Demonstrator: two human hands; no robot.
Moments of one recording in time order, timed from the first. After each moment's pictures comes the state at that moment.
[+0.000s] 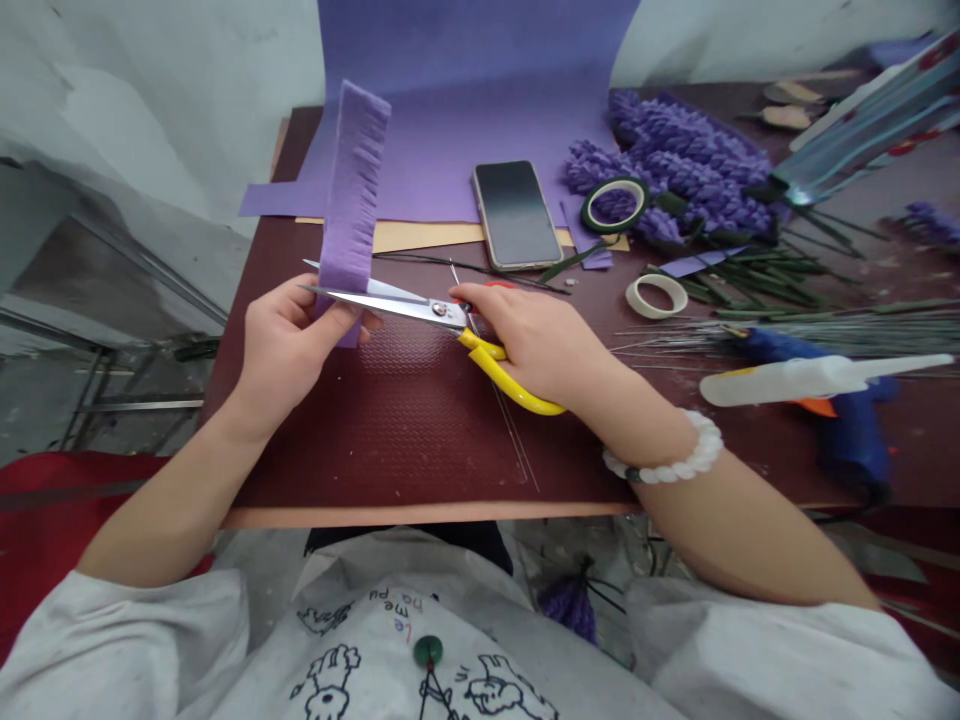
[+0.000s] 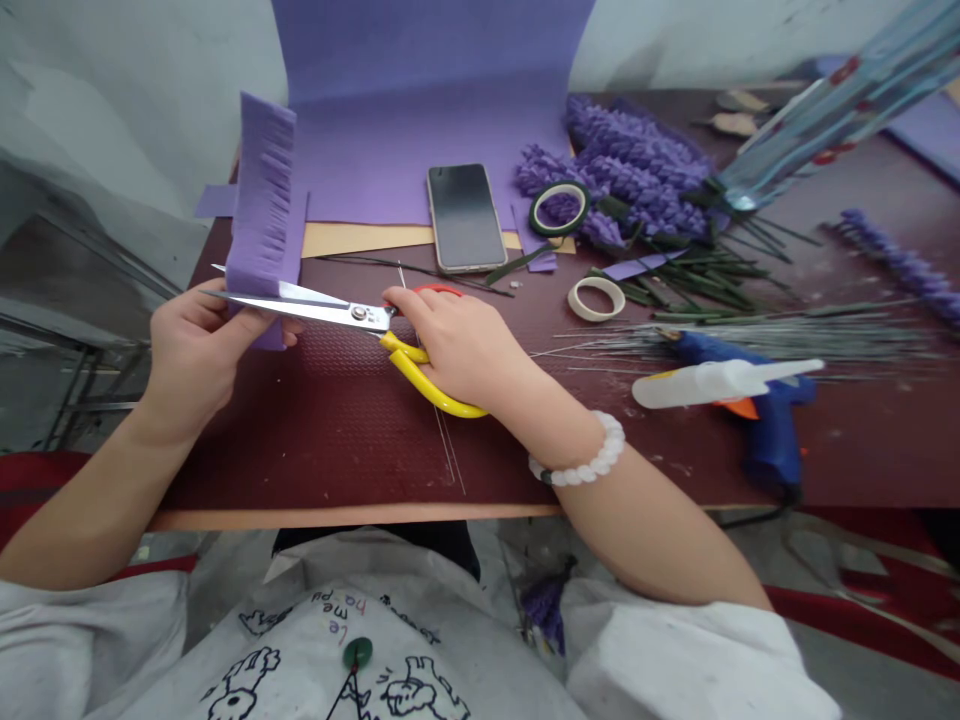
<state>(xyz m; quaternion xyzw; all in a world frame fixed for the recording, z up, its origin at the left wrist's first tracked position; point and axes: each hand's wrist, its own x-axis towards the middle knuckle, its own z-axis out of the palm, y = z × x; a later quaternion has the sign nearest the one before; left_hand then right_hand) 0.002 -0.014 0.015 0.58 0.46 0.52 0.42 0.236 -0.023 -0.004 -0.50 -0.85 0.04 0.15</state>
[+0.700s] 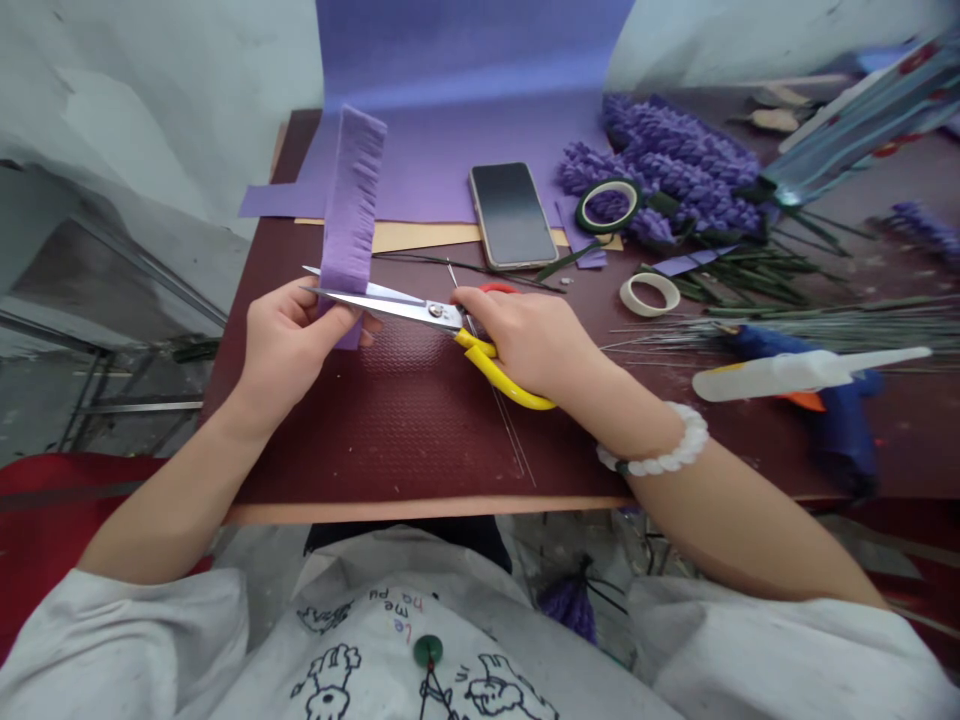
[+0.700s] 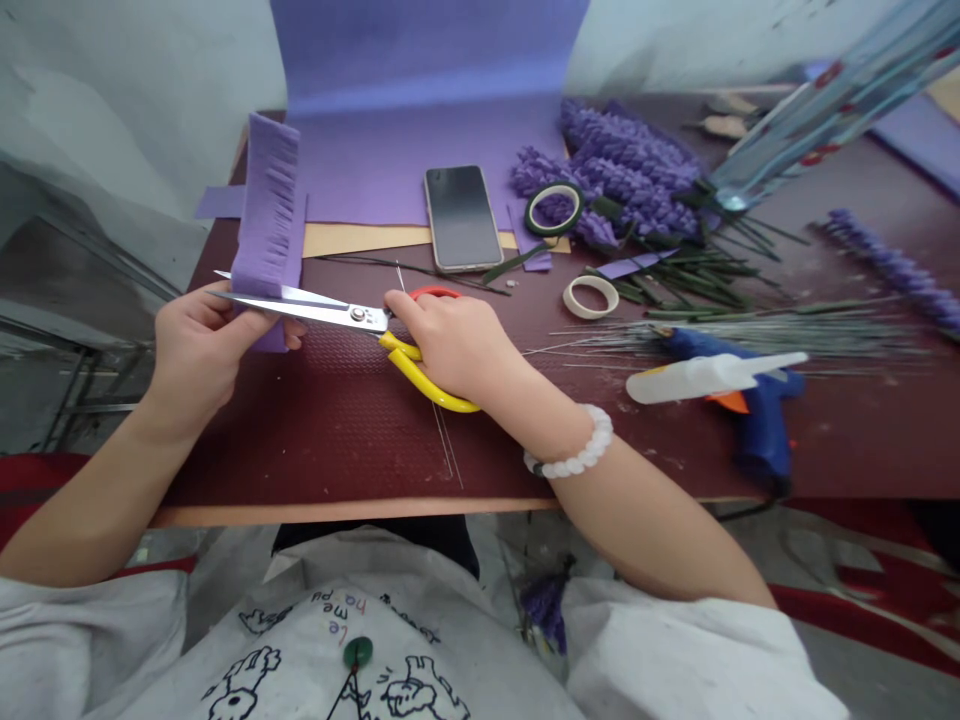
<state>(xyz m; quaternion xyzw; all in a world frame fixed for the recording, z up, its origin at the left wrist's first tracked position) 0.004 -0.013 0.015 0.60 0.47 0.50 0.41 0.231 -0.025 0.000 -0.53 -0.85 -0.01 0.09</state>
